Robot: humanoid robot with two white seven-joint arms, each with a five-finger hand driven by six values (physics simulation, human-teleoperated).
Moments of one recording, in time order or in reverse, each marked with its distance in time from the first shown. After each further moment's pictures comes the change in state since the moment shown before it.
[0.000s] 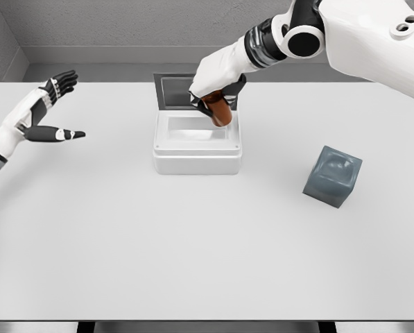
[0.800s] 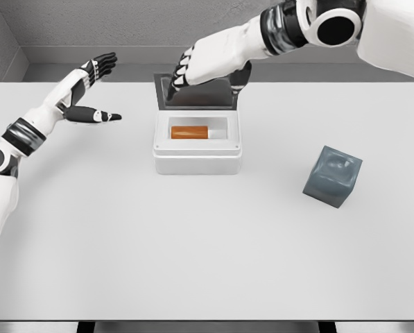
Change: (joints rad) left arm -0.124 -0.153 -0.008 0.094 -0.115 0.000 0.000; right arm 0.001 -0.189 -0.158 -0.273 -0.010 0.000 -0.015
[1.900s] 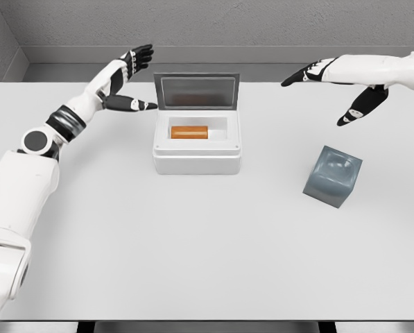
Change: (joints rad) left arm -0.160 -0.159 -0.041 0.247 -0.008 0.000 0.000; right arm 0.285 -0.490 -0.179 -0.071 -0.326 -0.001 0.010
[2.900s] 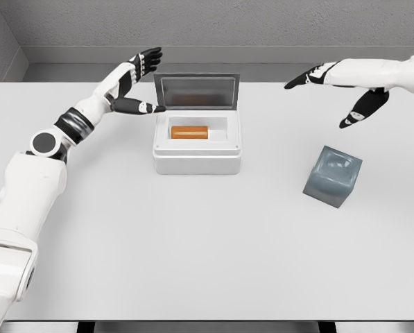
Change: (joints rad) left arm 0.017 -0.023 -0.005 -0.018 -0.003 0.000 0.000; right arm 0.020 0.012 0.000 0.036 0.010 0.000 0.000
